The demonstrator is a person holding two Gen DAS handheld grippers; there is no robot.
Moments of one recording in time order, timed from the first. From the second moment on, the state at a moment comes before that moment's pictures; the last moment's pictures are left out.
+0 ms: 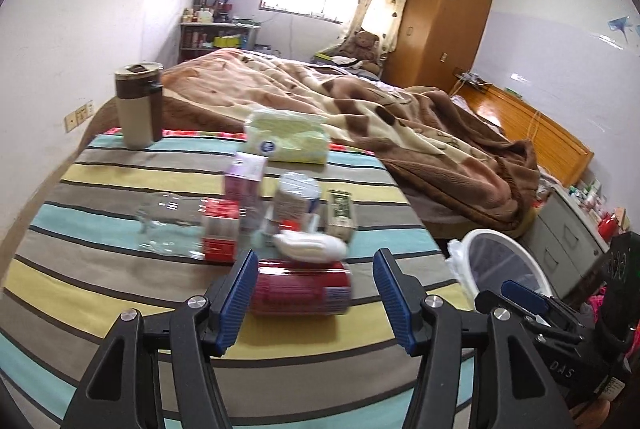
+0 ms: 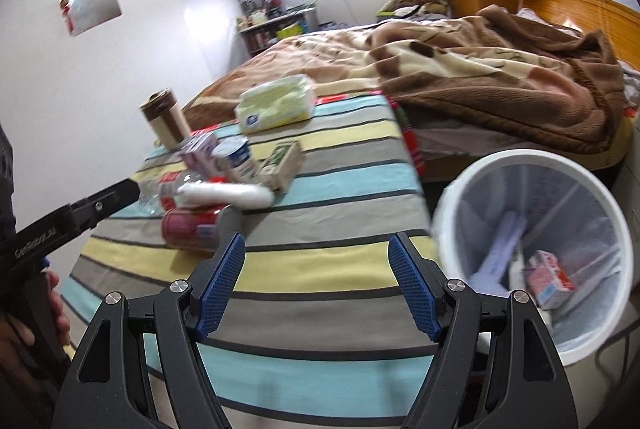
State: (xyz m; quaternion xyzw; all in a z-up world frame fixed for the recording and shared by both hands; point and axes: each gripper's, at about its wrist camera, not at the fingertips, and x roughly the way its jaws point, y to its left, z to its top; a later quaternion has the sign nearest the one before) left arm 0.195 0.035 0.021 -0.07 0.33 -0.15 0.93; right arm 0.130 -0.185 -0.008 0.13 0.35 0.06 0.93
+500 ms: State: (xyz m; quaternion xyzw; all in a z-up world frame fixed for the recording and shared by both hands) left arm 0.233 0.088 0.015 -0.06 0.34 -0.12 0.93; right arm 0.157 -0.123 -0.009 0.09 0.36 0.14 0.92
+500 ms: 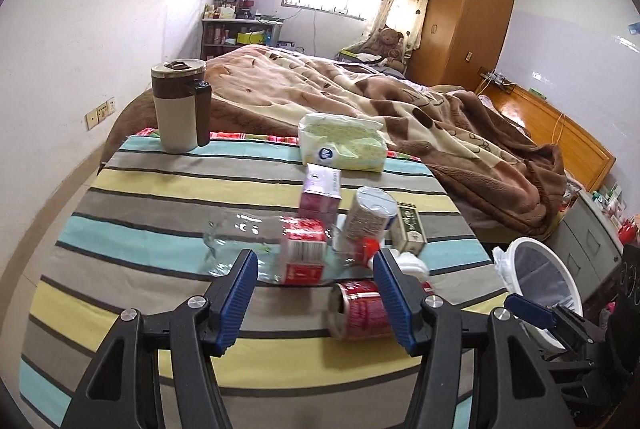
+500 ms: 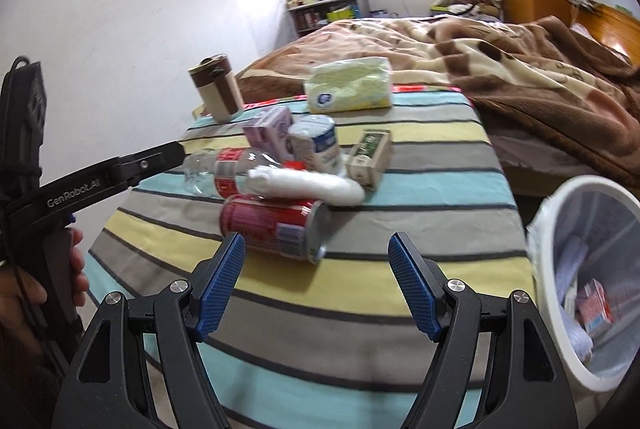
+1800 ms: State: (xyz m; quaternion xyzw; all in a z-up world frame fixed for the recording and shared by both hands) left arm 0.321 0.114 -0.022 0.00 0.42 -0.19 0.89; right arm 0.179 -0.054 -0.036 -0.08 0.43 0.27 0.86
